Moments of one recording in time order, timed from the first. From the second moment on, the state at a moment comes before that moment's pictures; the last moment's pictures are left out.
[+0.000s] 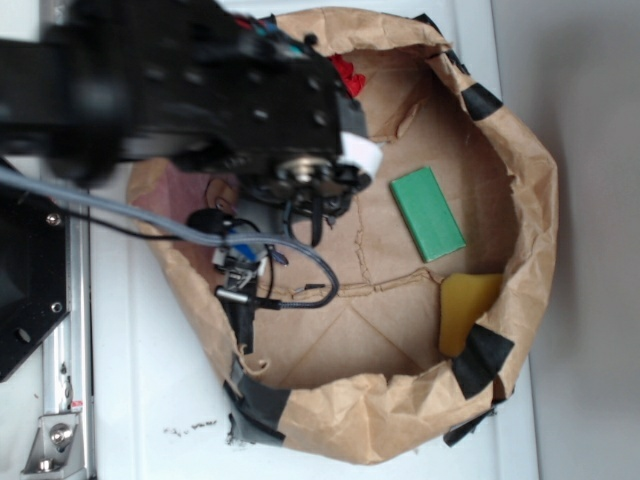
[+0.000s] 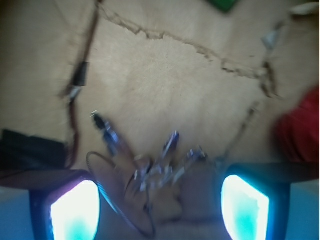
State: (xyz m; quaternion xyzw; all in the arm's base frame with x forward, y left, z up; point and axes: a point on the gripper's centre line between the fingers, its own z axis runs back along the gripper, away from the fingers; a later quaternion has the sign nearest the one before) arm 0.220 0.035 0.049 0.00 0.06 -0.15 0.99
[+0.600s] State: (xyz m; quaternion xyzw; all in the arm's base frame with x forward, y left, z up) arm 0.218 0.027 0.051 -0.01 0.07 -0.15 0.99
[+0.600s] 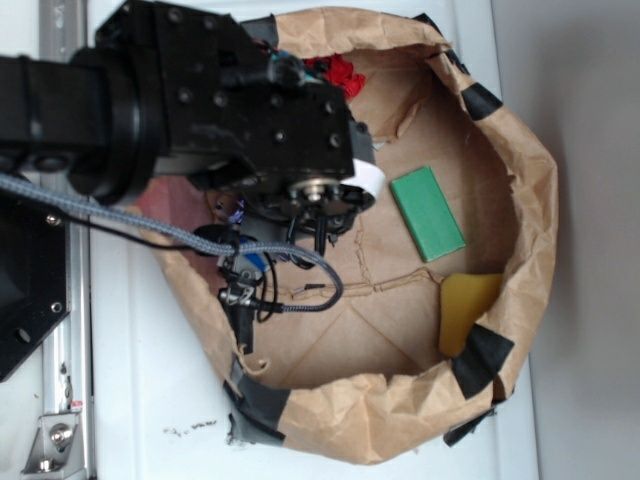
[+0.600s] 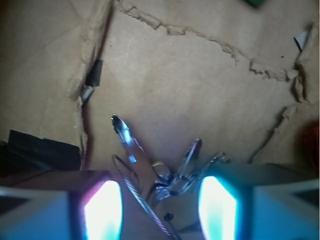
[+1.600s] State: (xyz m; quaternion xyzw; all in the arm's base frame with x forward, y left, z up) arm 0.211 0.033 0.053 0.01 0.06 -0.15 0.99
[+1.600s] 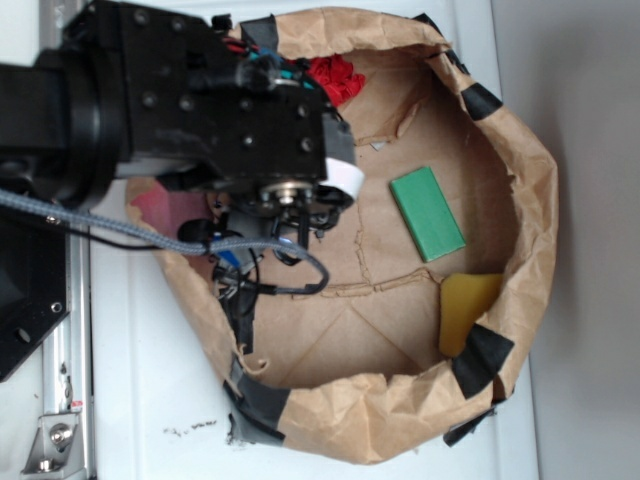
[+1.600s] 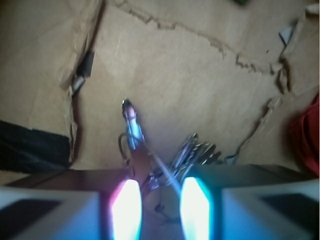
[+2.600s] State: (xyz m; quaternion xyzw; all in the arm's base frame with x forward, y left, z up) arm 0.217 0.023 0.020 0.04 0.09 -0.21 0.97
